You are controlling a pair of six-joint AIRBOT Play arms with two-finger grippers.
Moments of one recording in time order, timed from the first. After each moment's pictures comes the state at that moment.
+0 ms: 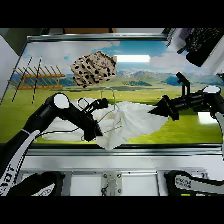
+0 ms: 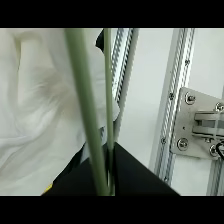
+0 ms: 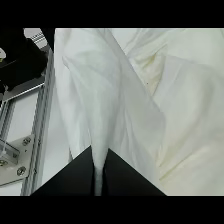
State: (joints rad) left arm -0.42 -1.22 1.00 0.86 -1.40 -0.60; right arm -0.24 -1.42 1.06 -0.40 1.76 0.03
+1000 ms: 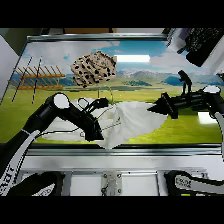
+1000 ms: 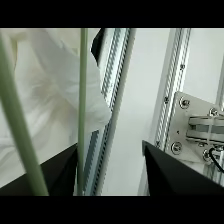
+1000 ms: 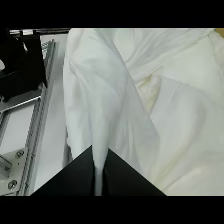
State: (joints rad) left arm -0.42 -1.22 1.00 0.87 -1.41 -0.65; right arm -0.24 -1.42 1.06 -0.32 1.75 -0.02
